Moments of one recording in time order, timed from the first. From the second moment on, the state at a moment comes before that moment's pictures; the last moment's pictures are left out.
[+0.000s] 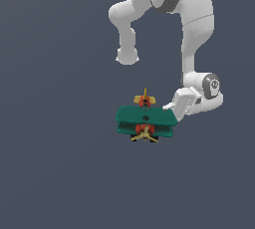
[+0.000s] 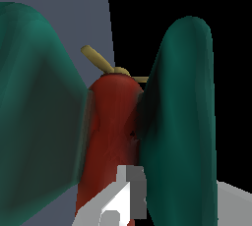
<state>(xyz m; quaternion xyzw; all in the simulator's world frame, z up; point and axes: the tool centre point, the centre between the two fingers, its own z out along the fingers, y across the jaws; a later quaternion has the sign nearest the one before) -0.020 0.161 0.136 0.69 0.06 0.13 0.71</state>
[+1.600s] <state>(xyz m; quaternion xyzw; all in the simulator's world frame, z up) -0.158 0.117 0.177 0.69 0.06 0.13 0.71</state>
